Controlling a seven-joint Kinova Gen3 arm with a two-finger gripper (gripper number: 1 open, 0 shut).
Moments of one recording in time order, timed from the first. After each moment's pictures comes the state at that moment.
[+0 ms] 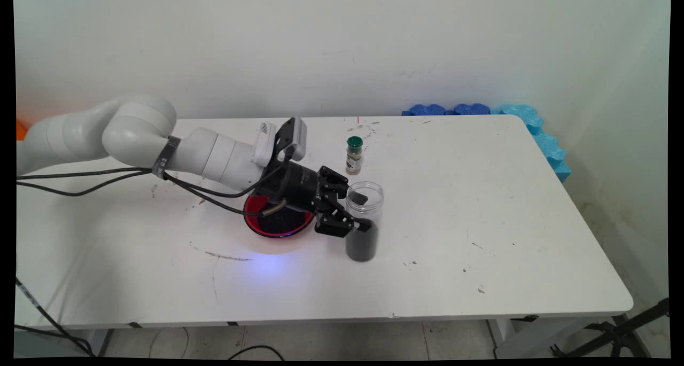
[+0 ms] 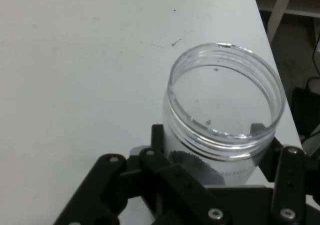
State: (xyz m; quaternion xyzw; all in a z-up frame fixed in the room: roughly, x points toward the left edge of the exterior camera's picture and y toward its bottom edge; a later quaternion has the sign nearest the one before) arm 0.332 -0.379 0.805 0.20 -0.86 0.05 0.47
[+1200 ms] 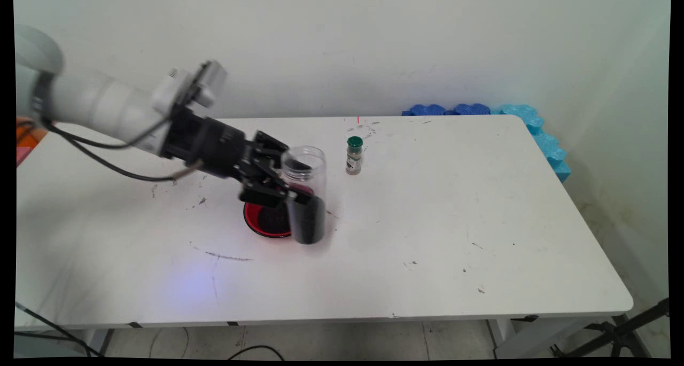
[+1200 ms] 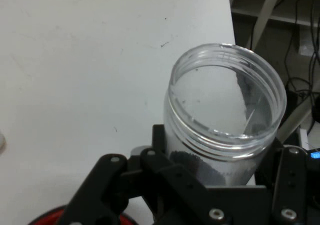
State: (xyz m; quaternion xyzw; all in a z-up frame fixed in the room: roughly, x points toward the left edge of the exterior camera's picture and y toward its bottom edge) arm 0.418 -0.331 0.915 0.22 -0.86 0.04 0.46
